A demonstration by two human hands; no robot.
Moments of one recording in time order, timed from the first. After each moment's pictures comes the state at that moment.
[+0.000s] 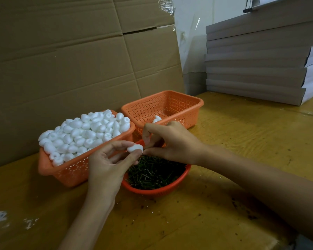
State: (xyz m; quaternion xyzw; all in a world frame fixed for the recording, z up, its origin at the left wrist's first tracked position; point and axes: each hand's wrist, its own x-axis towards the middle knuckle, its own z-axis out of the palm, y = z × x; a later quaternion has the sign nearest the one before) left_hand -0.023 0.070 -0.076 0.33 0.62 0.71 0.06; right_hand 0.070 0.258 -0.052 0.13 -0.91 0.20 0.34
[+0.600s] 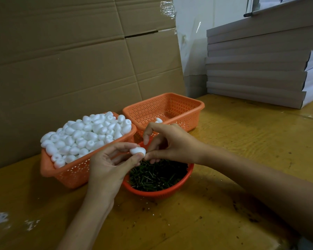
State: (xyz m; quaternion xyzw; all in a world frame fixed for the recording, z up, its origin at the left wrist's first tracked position) left_hand -0.025 0.068 -0.072 0.35 0.61 0.71 0.08; right_hand 0.068 0.262 -0.053 0.15 -0.87 0.39 0.24
